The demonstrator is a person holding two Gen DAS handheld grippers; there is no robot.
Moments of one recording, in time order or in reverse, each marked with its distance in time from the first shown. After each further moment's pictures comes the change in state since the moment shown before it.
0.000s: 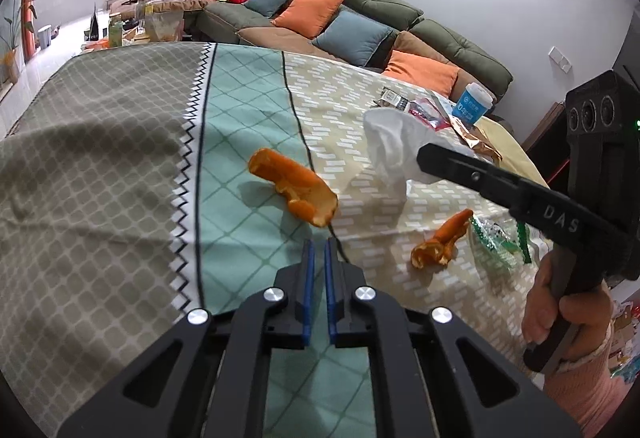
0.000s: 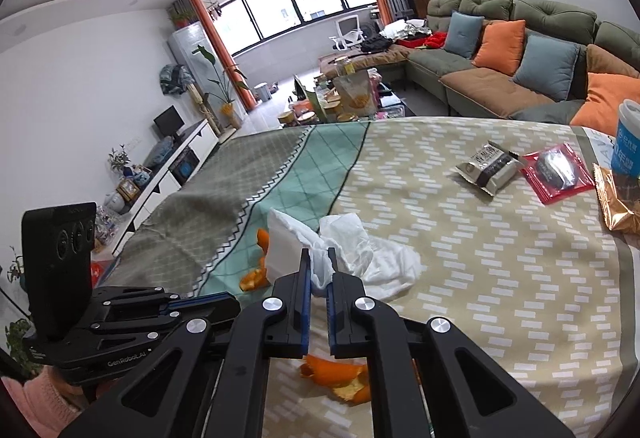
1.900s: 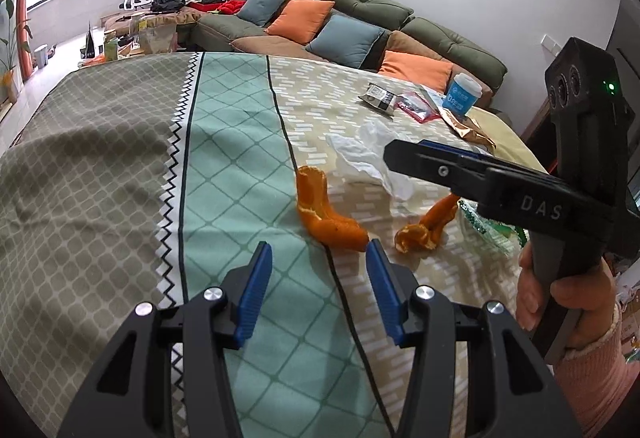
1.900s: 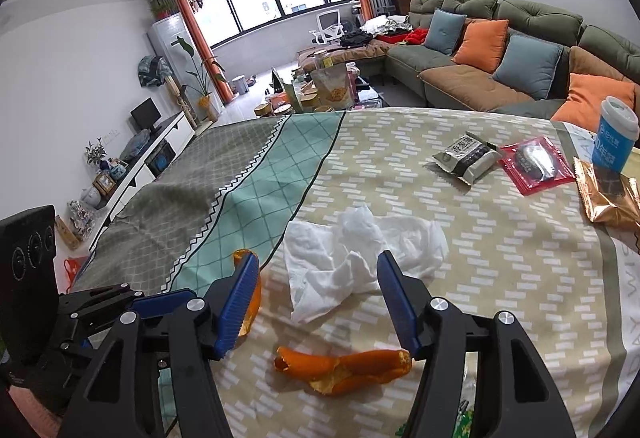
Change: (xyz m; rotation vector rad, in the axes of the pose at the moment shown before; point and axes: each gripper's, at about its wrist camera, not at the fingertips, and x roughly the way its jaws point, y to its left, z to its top) left arm -0.006 -0.016 -0.013 0.058 -0.025 0.014; right arm 0.010 -0.003 -0.004 0.000 0.027 -0.099
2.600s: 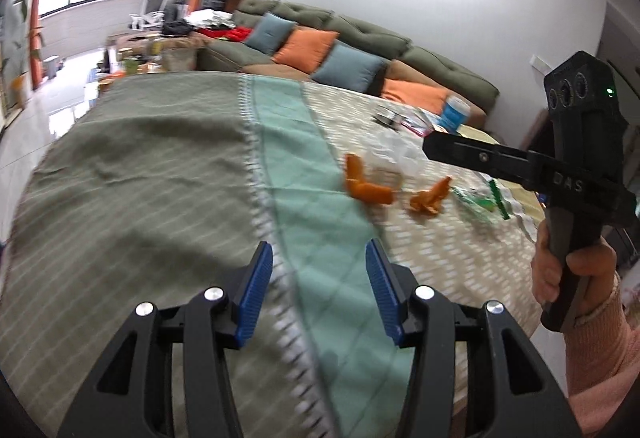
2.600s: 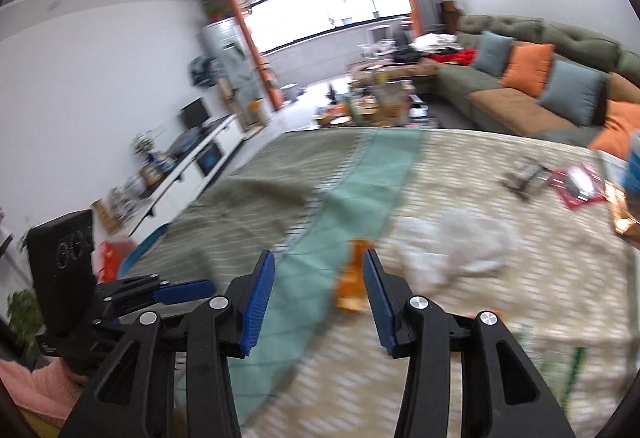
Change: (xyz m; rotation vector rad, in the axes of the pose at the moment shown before) left arm -0.063 0.028 -0.044 0.005 -0.110 -0.016; right arm -0.037 0.053 -0.015 -0.074 -0.052 0.132
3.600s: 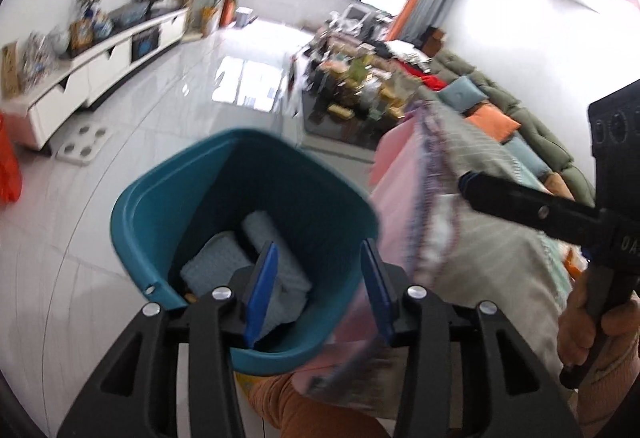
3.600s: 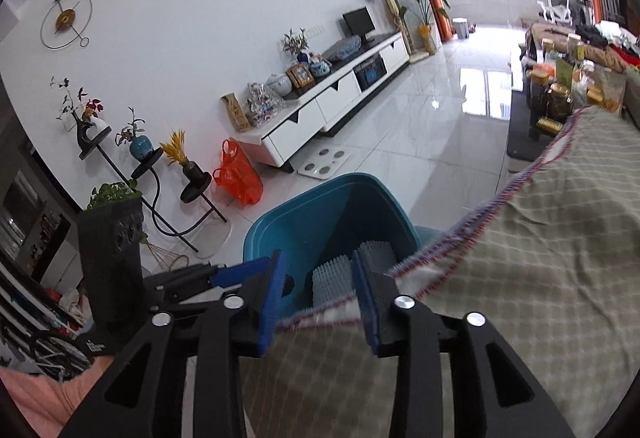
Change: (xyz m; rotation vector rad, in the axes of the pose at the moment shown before) left arm -0.169 0.216 -0.090 -0.497 -0.173 0.467; right arm 0.178 0.268 -0.003 -0.321 0.315 0.524
